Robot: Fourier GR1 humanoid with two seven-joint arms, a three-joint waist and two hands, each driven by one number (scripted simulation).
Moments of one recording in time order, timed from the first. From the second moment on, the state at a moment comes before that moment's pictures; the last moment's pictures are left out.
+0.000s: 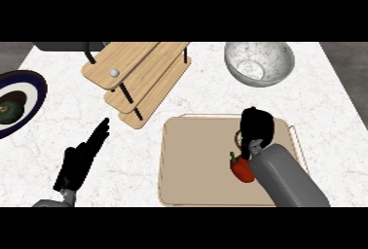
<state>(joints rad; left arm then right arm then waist) -0.01 0.30 -0.19 -1.37 0.06 0.03 0.03 -0.47 -0.16 0.40 -1.12 1.02 0.24 0.82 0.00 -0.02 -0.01</state>
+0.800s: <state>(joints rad) -0.03 0.27 -0.18 -1.37 0.03 0.01 0.04 -0.67 -0.36 0.37 -1.11 0.84 0.29 -0.02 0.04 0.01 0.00</state>
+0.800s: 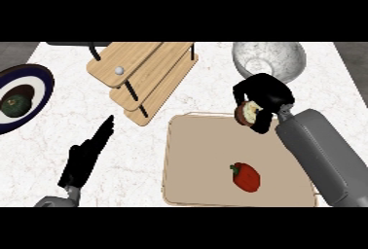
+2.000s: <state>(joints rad) -0.05 0.24 -0.17 -1.34 0.00 -0.01 0.02 -1.33 -0.28 -0.04 -0.63 0.63 0.16 -0.18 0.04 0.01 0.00</state>
